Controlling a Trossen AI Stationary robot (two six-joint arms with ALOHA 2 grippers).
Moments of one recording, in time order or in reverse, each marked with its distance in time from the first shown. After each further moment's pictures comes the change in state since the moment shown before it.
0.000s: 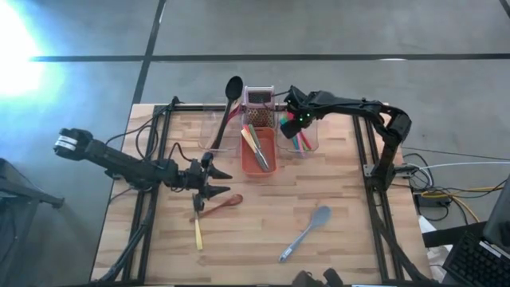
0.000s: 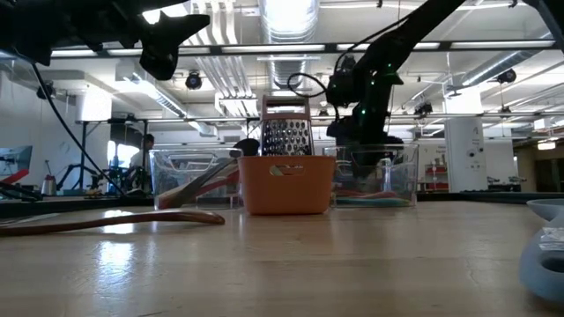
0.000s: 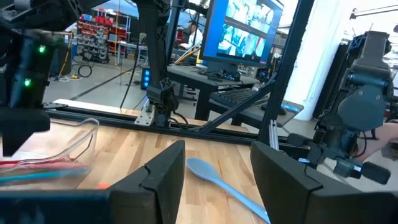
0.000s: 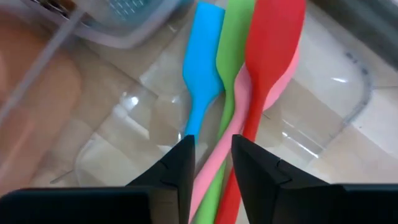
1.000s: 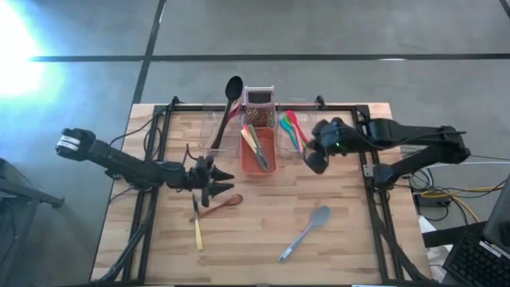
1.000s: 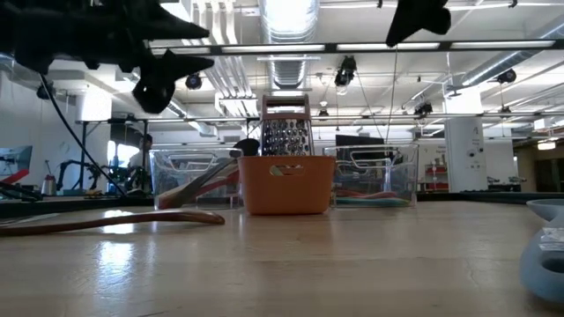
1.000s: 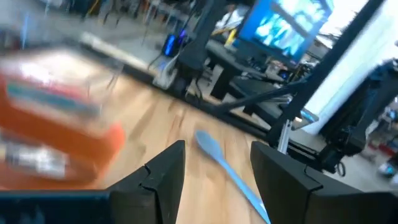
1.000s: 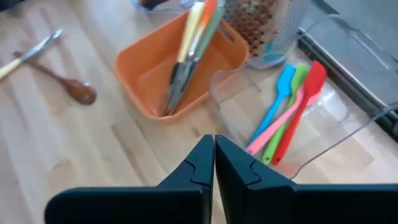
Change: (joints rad) left arm 0.001 0.054 -0.002 -0.076 -0.086 -0.293; right arm 0.620 -0.630 -0.004 -0.275 0.314 0.209
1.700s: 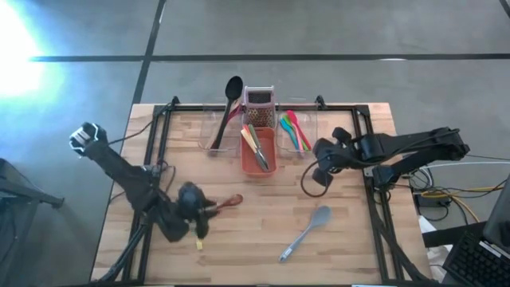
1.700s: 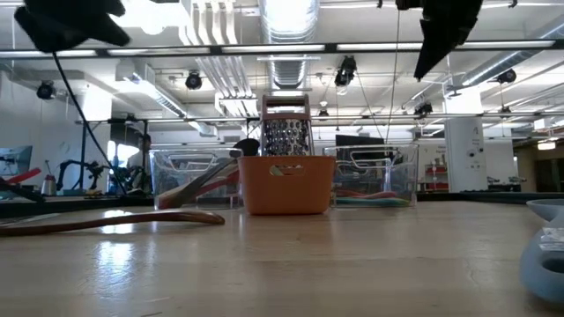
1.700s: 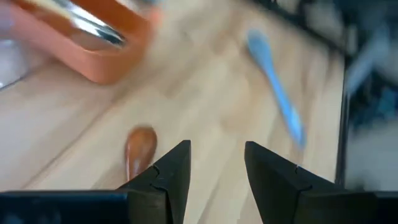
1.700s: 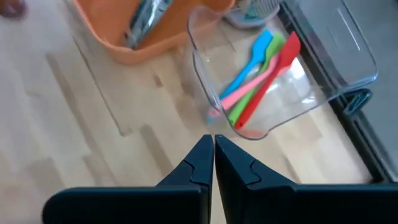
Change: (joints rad) left arm -0.491 0.149 0.573 -1.248 -0.488 -0.657; right arm 0.152 0.001 -0.137 -0.105 0.166 -0.020
